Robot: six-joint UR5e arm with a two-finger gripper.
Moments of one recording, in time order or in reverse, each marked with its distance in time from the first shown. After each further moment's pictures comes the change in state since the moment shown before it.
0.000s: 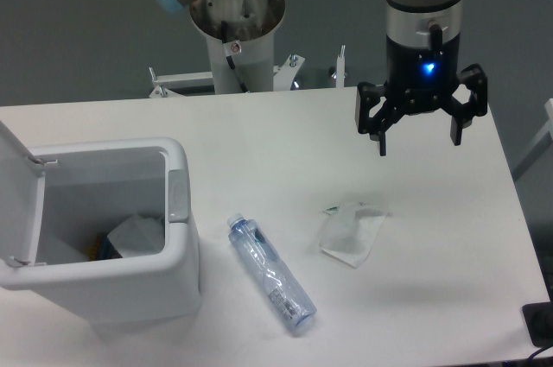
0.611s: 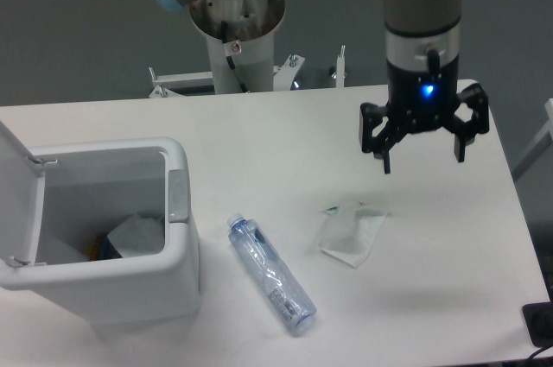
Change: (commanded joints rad) arm -0.038 -0.061 -0.064 0.152 0.015 -0.026
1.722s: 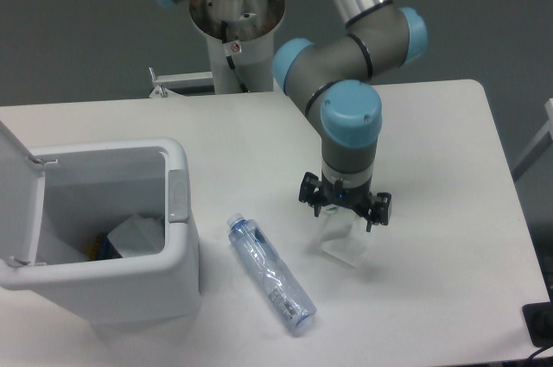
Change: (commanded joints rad) arm -0.063 -0.189 -0.302 0.212 0.037 0.379
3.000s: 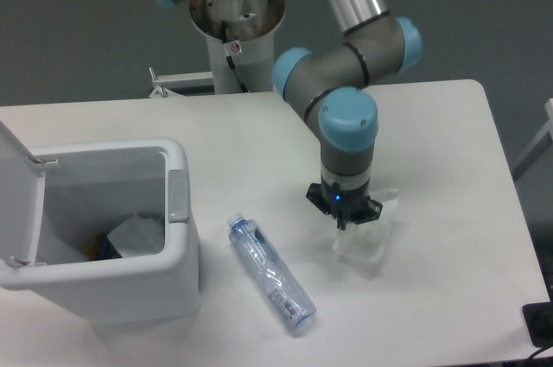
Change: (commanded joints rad) arm 0.023 0.152 -0.013 -0.012 -0.082 -0.050
